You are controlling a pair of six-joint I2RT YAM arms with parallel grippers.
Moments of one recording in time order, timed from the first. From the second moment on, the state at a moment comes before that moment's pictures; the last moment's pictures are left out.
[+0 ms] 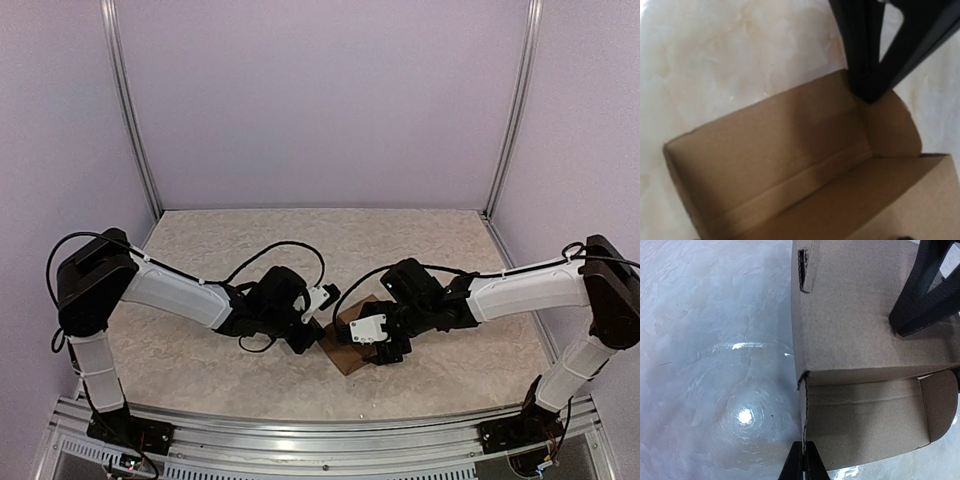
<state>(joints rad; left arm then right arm) -0.95 1.89 0.98 0.12 0.09 -0.02 0.90 1.60 0.84 -0.19 -0.16 -0.91</state>
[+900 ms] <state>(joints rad) -0.89 1.99 1.31 -0.30 0.23 -0.06 0.90 1.60 0.85 -0.18 -0.14 -0.91</state>
